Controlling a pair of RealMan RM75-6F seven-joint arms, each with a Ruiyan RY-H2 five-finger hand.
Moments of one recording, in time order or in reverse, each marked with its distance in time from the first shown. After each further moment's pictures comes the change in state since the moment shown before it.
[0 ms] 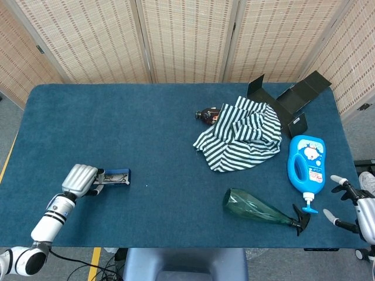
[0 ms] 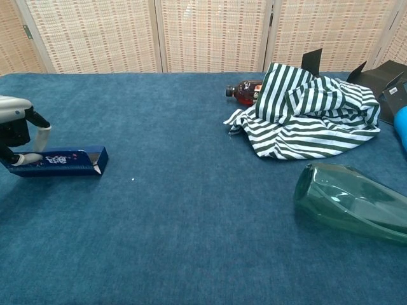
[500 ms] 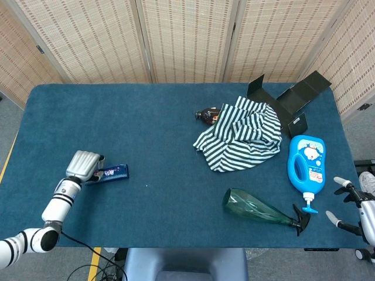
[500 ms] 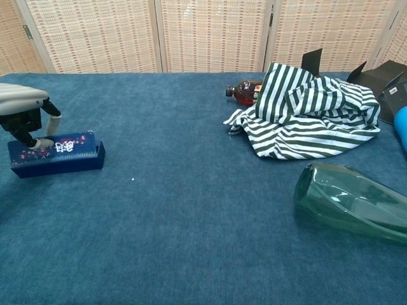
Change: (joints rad) left arm -0.113 -0.082 -0.041 0.158 -0.194 -0.084 0.163; right arm -0.012 -0.007 -0.005 0.022 -0.001 0.013 0.022
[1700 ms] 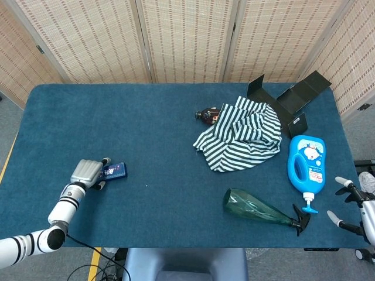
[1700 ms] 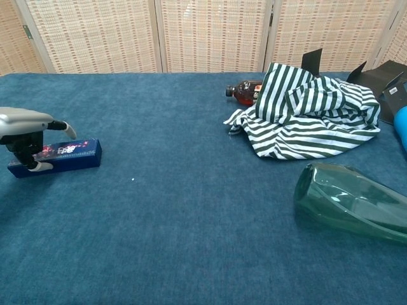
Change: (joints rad) left arm -0.067 -0.017 0.067 -0.048 -0.233 -0.039 0.093; right arm -0.002 -0.003 0.003 0.014 0.004 0.000 0.014
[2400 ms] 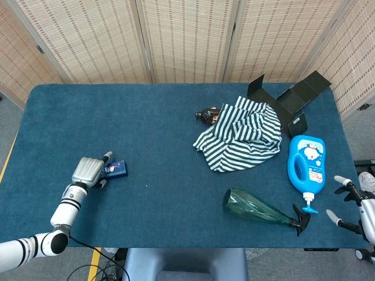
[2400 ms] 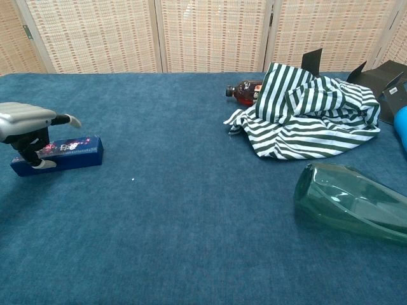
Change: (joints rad) left arm 0.021 -0.038 0.018 0.017 0.098 0.124 -0.010; right arm 0.007 0.003 0.005 -0.009 0.005 -0.011 -0.013
